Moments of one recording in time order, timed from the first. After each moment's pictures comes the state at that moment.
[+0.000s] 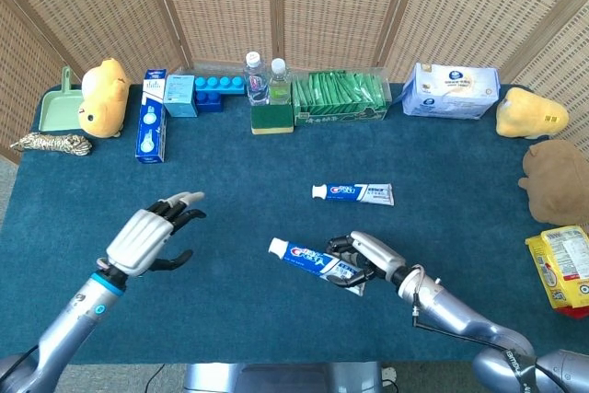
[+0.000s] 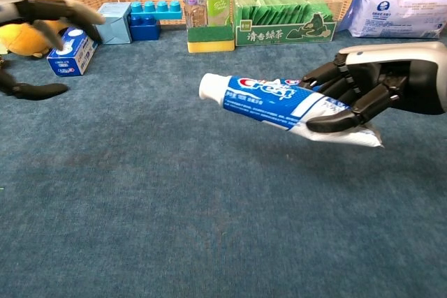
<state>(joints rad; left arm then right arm) -0.46 -1.21 -0.12 -1.85 1.54 1.09 0.18 0.63 -1.21 0.20 -1.84 -1.41 0.63 0.66</state>
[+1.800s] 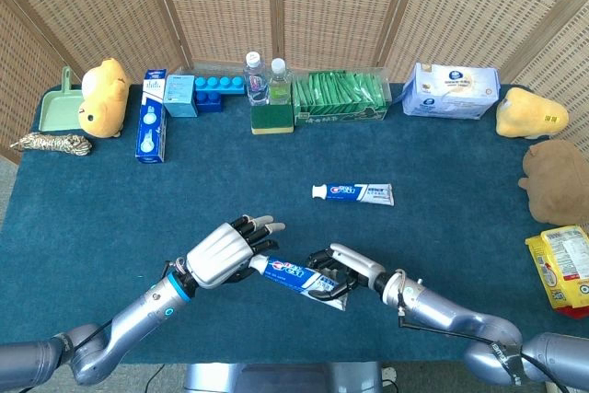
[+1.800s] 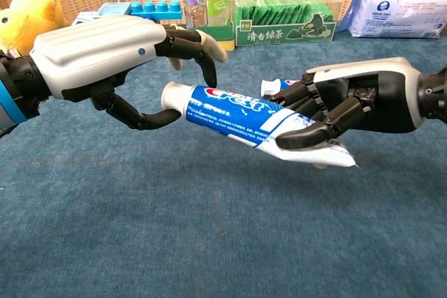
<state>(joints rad) -0.67 -1.47 -0.07 -1.69 1.68 1.07 0.24 0.77 -1.21 0.12 -1.83 -1.50 0.58 0.98</state>
